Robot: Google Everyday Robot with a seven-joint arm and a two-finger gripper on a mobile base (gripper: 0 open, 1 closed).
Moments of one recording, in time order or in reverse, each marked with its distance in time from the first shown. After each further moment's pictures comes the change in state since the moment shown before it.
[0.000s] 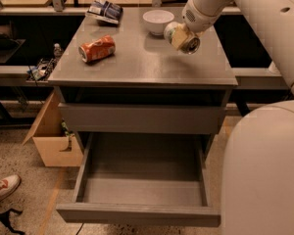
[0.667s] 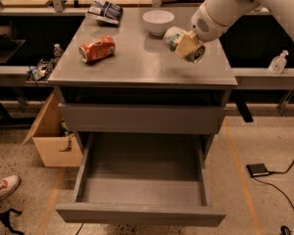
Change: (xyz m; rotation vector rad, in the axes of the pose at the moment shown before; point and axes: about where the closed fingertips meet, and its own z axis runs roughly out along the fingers) arm 0.037 0.041 -0.037 -0.070 -0.071 -0.129
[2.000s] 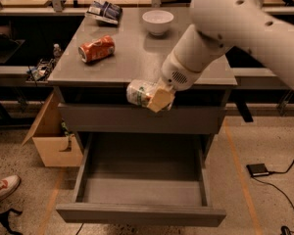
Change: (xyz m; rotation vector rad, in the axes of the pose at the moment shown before) arm 0.061 0.156 0.034 -0.300 0.084 -0.393
